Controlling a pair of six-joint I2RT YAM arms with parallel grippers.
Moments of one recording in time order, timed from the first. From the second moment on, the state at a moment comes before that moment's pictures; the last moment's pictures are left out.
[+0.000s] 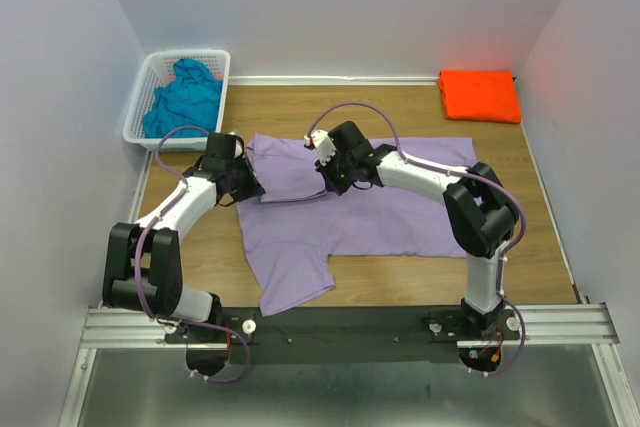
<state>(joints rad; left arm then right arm) -0.16 1.44 0.86 -0.34 0.22 -0.58 0.72 1.95 1.38 -0.32 -0.20 -0.17</state>
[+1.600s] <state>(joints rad) -0.13 1.86 1.26 -0.12 -0.10 -0.42 -0.07 1.89 1.42 -0.34 -0.11 0.28</state>
